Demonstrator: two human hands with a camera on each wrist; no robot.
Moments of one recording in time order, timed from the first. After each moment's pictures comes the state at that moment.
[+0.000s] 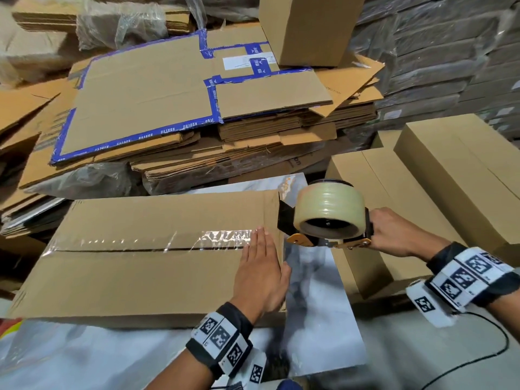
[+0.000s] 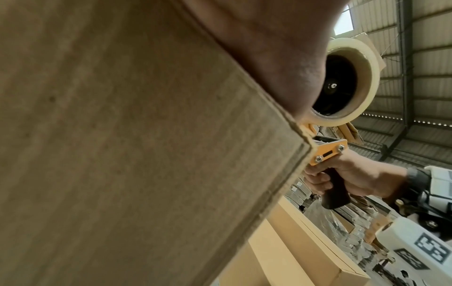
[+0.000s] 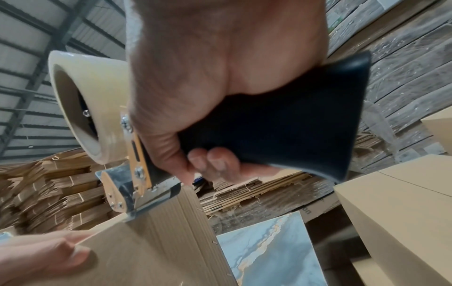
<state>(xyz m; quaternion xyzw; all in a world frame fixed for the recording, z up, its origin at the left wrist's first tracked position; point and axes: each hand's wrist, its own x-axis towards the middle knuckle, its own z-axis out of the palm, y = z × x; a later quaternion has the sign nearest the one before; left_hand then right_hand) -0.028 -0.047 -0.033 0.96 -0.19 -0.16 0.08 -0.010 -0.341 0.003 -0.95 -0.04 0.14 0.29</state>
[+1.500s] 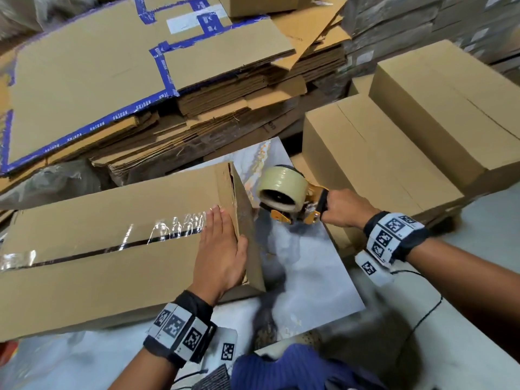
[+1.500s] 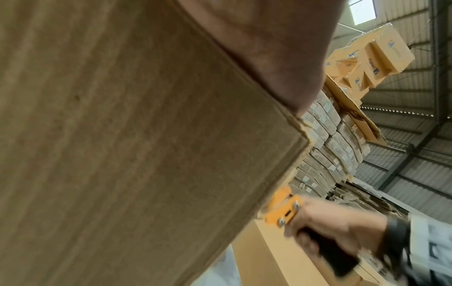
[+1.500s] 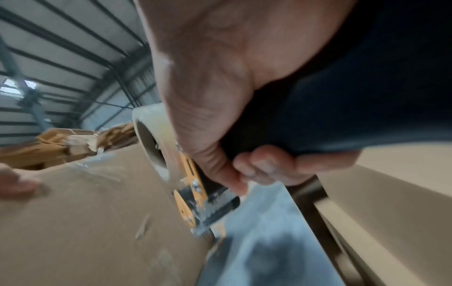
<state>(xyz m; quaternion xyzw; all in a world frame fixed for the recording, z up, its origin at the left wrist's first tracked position) -0.015 -0.008 -0.050 0.97 -0.17 -0.15 0.10 -0.019 -0.300 -0.063 -0.95 0.13 0.19 0.23</state>
